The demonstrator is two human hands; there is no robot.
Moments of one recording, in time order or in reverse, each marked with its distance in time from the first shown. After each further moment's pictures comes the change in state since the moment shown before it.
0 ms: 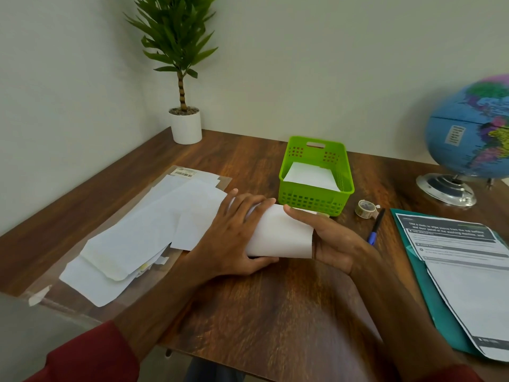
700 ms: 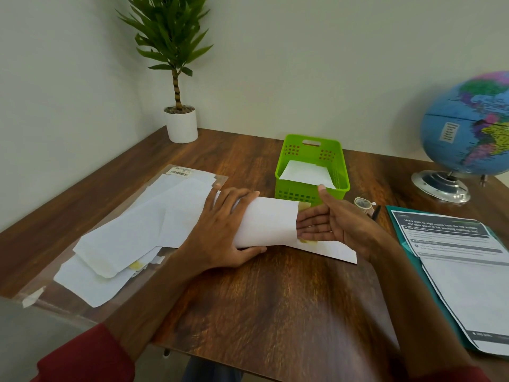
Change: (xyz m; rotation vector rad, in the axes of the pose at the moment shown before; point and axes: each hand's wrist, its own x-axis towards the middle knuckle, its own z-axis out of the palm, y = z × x) left_hand -0.002 -0.018 0.001 0.027 -0.029 -0.104; right_hand 0.005 -0.025 -0.043 -0.284 -0.003 0.027
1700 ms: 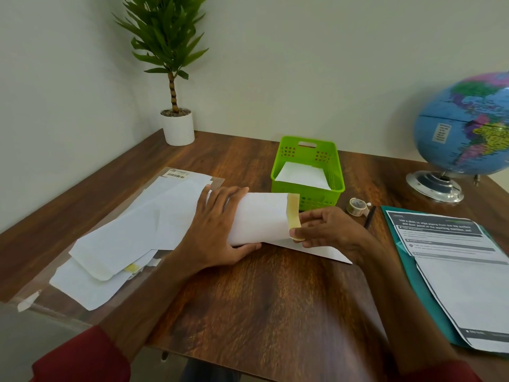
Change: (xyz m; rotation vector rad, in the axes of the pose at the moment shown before) left_hand 0.002 -0.002 0.000 -0.022 0.024 -0.065; right_hand 0.007 0.016 -0.005 -0.181 0.061 -0.019
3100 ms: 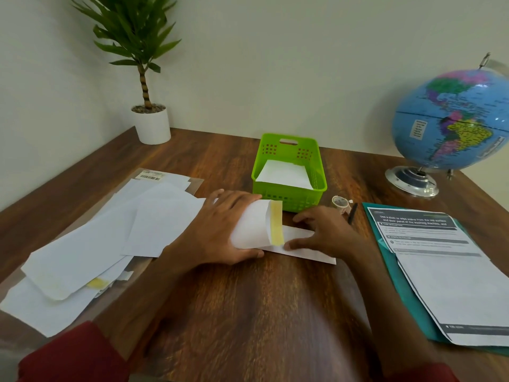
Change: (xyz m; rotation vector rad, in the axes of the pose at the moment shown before) left_hand 0.038 0.016 0.011 -0.104 -0.152 0.165; right_hand 0.018 0.021 -0.030 -0.952 0.184 -0.260
